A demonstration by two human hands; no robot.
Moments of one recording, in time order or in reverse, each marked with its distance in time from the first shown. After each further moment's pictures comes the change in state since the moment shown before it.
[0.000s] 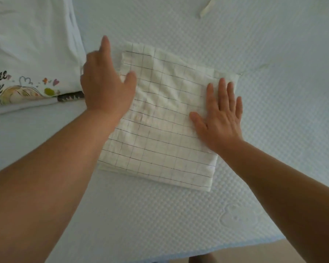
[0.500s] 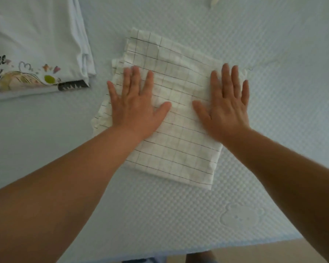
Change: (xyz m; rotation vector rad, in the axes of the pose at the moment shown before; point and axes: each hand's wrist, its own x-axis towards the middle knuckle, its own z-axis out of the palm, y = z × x) left_hand -0.046 -0.011 0.047 0.401 -0.332 0.200; right_hand 0.014 -0.005 -0.010 -0.106 -0.009 -0.062
